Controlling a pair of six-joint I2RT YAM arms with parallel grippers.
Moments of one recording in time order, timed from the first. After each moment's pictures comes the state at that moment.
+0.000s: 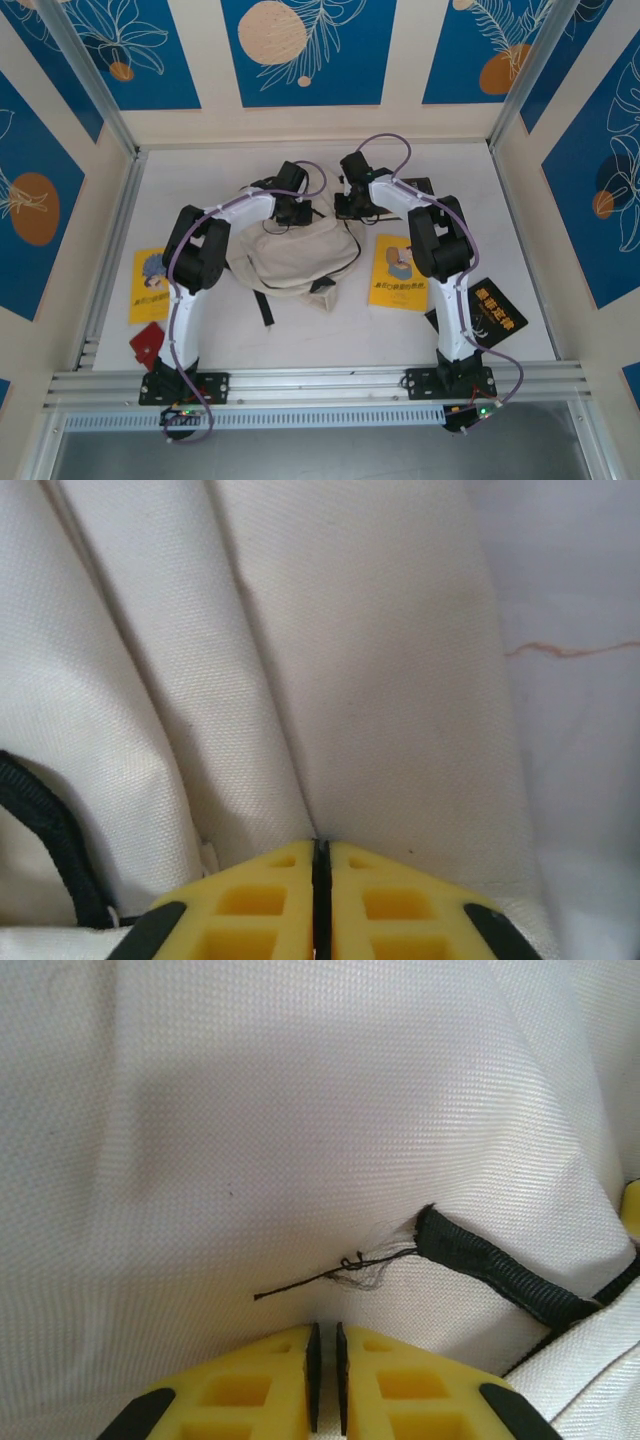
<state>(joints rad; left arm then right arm) -0.51 2.19 1.65 -0.53 0.10 -0.41 0.41 2.22 1.71 -0.67 -0.13 0.35</state>
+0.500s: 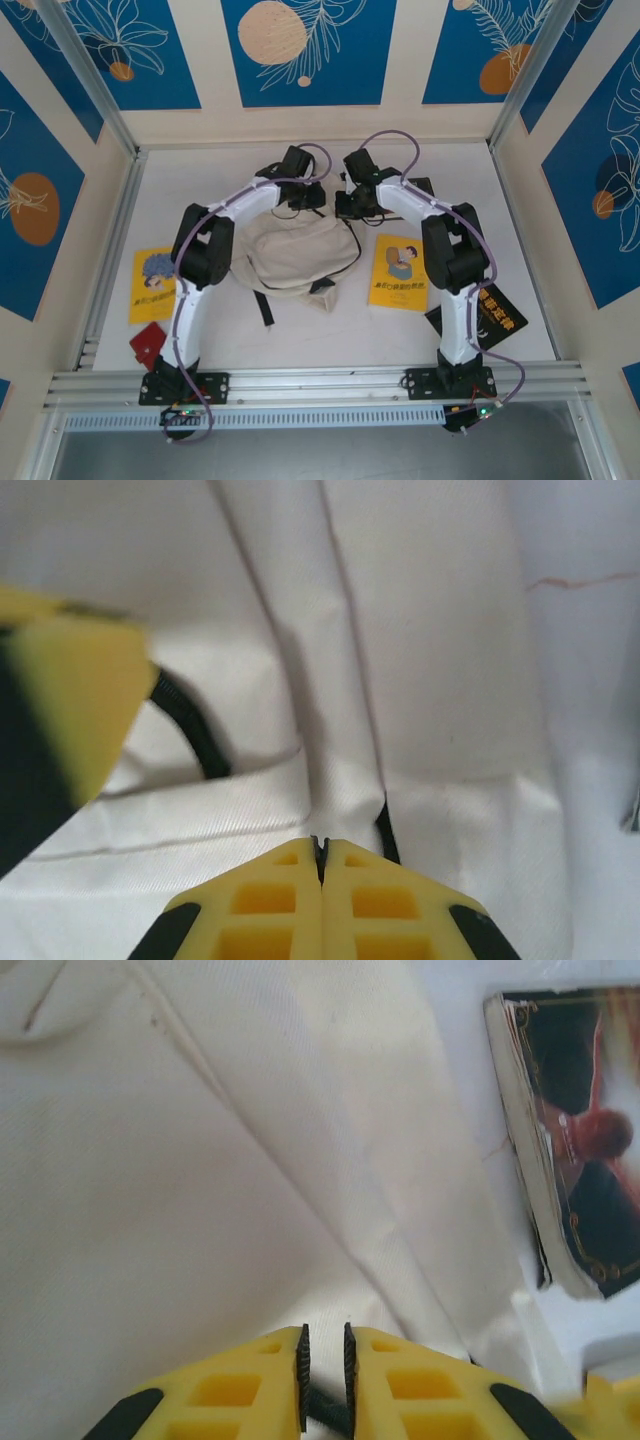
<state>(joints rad) -0.51 2.30 1.88 -0.52 0.20 -0.50 0.43 2.04 1.59 -0.67 -0.18 0.38</state>
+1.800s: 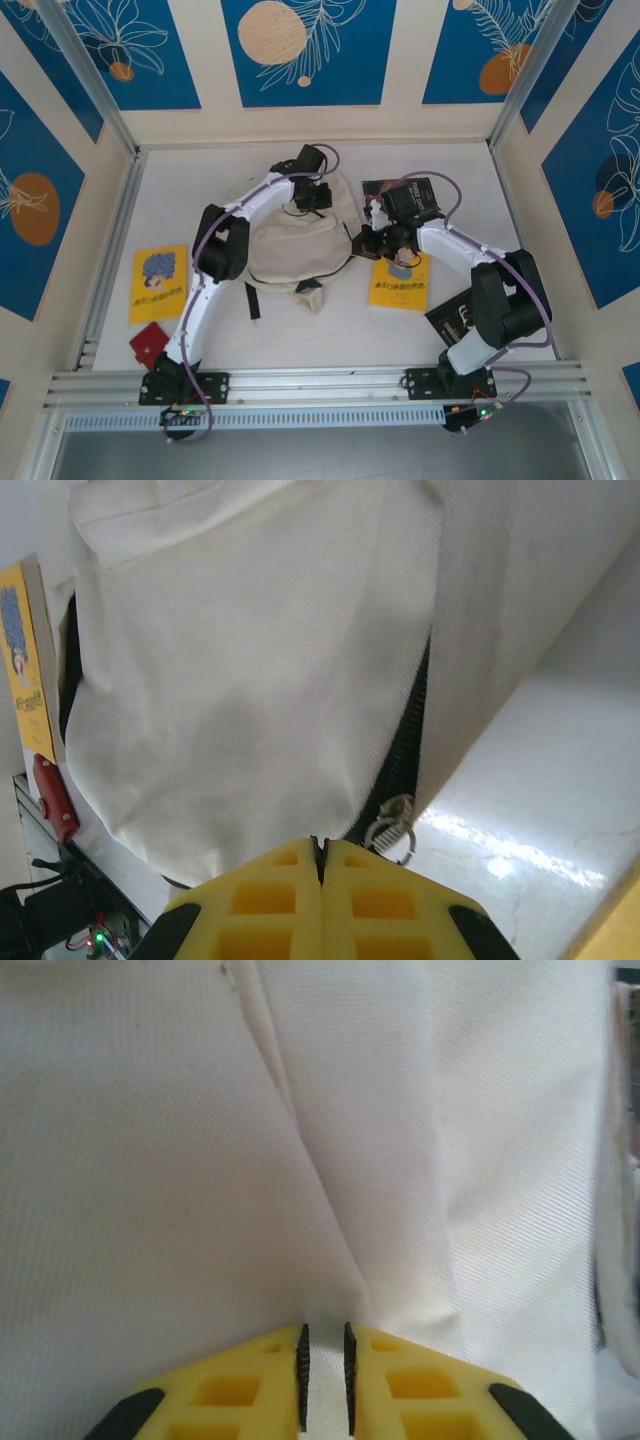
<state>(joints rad) -0.54 2.46 2.15 -0.74 0.17 -0.57 0.36 1.58 0.99 -0.51 -0.56 0.48</state>
